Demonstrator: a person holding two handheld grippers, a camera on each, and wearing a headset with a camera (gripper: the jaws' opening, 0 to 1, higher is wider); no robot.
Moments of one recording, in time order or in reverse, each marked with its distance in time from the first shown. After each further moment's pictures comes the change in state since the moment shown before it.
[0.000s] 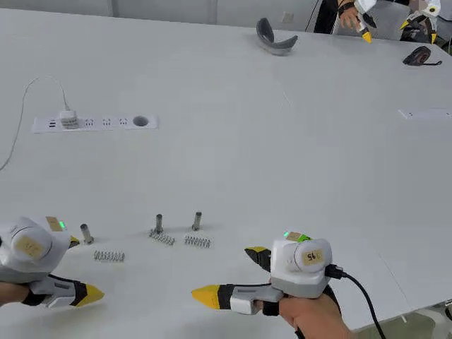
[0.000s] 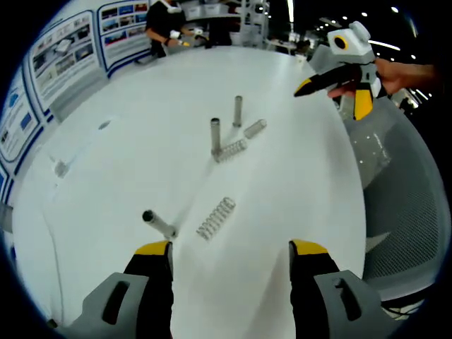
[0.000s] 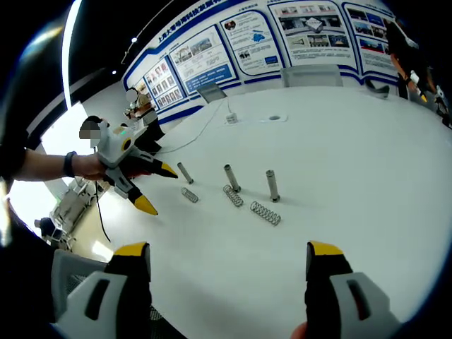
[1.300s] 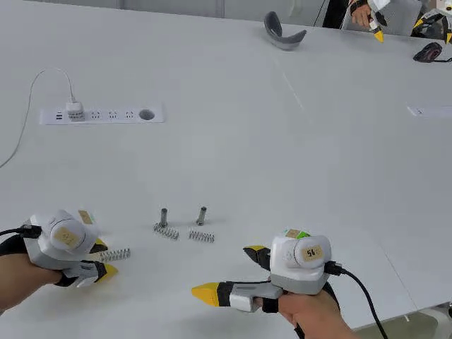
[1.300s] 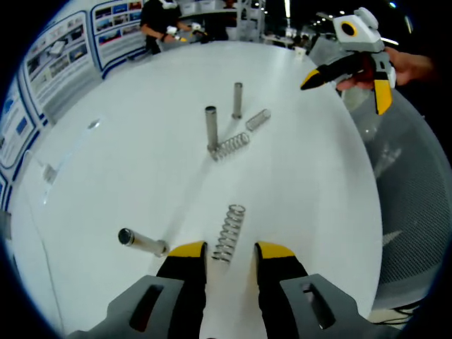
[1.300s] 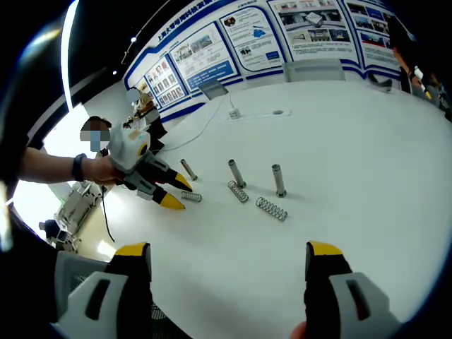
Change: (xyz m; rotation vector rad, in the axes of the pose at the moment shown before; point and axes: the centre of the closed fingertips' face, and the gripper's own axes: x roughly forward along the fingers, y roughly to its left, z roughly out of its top) left arm 0.033 0.003 -0.001 0.038 0.028 0.009; right arm 0.004 0.005 -0.005 0.023 0.023 0.027
